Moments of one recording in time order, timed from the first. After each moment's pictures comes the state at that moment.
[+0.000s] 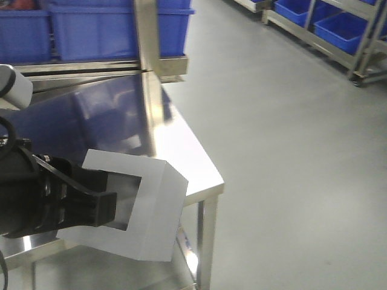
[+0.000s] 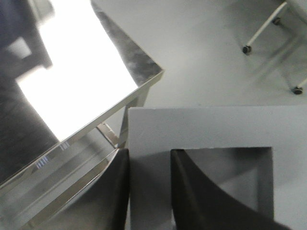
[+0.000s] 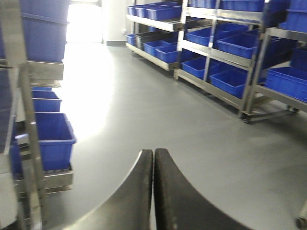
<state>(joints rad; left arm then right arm) -1.07 1.02 -1.10 0.49 1.02 -0.95 -0.06 -0.01 0.03 -0.13 0.13 0.07</state>
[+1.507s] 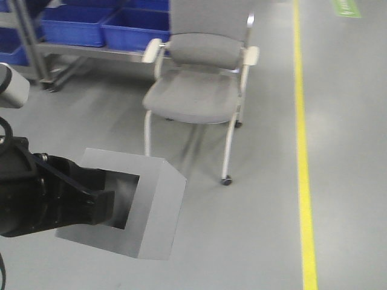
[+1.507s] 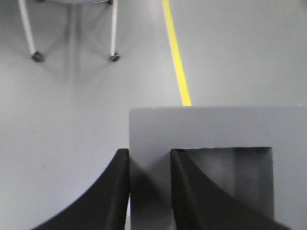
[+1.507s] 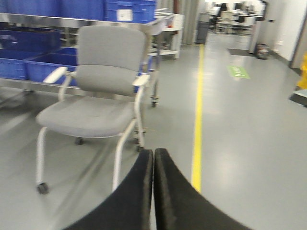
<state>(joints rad) -1.07 1.01 -1.10 0.49 1.02 -0.95 -0.06 -0.01 0.03 -0.13 0.13 0.07</state>
